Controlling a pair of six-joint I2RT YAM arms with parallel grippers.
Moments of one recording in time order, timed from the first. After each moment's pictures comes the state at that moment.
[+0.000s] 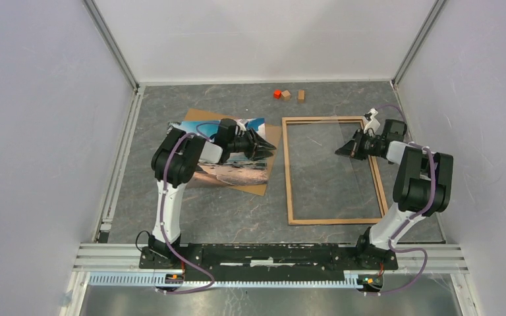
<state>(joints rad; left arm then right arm) -0.40 2.22 1.11 0.60 0.78 -1.28 -0.26 1.74 0.89 -0.09 -0.86 0.12</state>
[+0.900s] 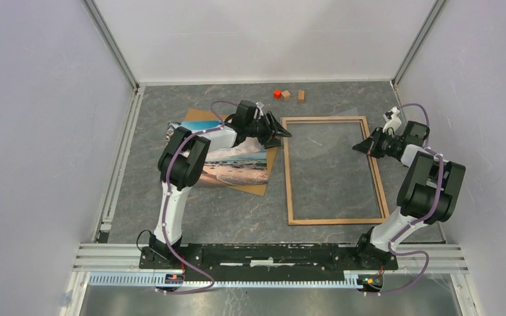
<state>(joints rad) -0.52 2.22 1.47 0.15 0.61 -1.10 -0.43 1.70 0.90 -0.10 -0.88 -0.01</state>
